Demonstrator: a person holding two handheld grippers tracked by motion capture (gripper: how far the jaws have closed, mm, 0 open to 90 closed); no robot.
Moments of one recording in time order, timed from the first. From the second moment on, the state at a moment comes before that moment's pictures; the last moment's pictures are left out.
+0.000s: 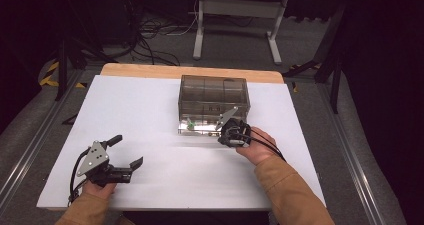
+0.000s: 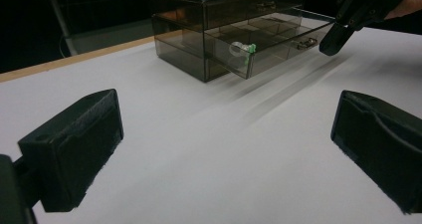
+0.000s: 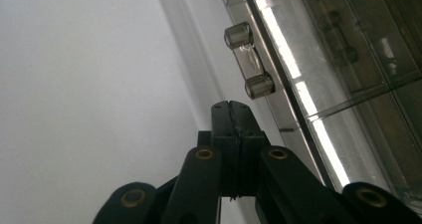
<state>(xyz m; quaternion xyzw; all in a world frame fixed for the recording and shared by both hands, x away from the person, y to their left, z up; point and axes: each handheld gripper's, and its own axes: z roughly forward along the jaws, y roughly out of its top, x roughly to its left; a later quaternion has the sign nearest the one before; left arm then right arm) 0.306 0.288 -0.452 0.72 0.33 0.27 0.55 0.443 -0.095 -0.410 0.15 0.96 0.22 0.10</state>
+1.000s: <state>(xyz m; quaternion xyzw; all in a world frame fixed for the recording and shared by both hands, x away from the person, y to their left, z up) 0.306 0.288 -0.452 0.72 0.33 0.27 0.55 0.449 -0.095 -0.414 0.16 0.96 0.21 0.13</state>
